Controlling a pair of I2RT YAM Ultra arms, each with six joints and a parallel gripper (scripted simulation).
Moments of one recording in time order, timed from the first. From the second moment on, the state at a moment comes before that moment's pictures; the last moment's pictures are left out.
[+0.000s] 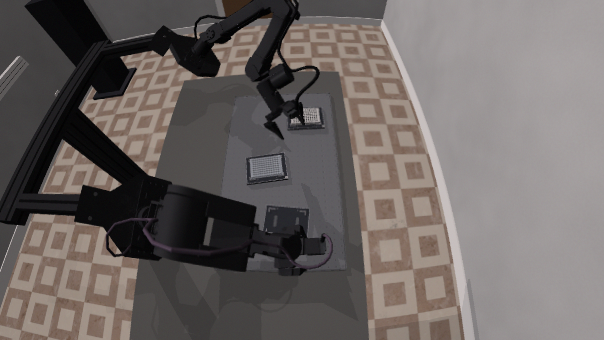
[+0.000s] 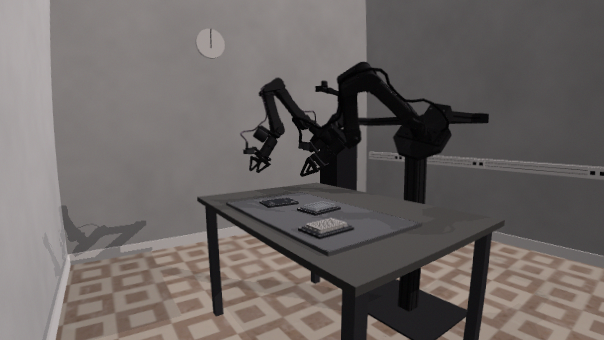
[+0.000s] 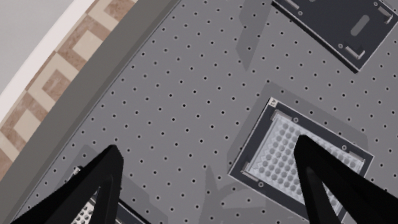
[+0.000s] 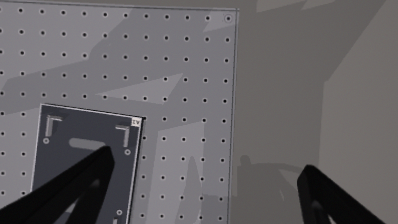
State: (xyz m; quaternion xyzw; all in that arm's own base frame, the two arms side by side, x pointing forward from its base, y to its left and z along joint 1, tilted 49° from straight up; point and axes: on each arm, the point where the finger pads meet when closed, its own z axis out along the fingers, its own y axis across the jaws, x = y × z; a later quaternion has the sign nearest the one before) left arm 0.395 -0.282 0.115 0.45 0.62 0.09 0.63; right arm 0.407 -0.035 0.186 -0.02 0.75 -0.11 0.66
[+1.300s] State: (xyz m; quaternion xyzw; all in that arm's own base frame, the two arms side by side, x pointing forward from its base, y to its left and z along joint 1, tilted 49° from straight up) left arm 0.363 -0.285 -0.034 0.43 0.68 0.09 0.58; right arm 0.402 -0.093 0.225 -0.05 0.70 -0.10 0.71
